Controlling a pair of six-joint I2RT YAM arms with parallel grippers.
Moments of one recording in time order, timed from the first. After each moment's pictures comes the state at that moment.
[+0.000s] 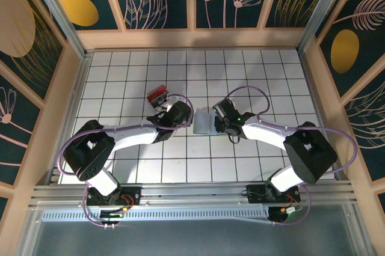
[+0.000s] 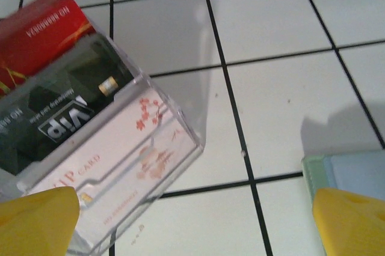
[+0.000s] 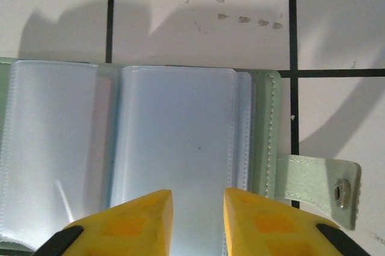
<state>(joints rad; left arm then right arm) -0.84 1.63 0.85 -0.04 -0.54 -0.50 0.70 1.49 0.76 -0.30 0.21 0.60</state>
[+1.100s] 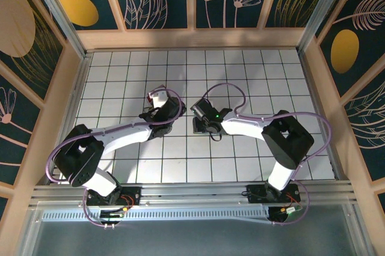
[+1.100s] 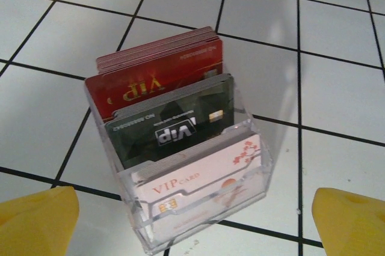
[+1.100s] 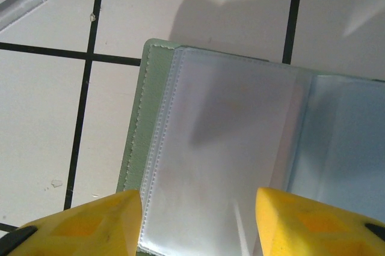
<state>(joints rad) -0.78 1.54 0.86 -0.18 -0.70 -0.81 0.86 1.72 0.98 -0.33 0.19 0.63</state>
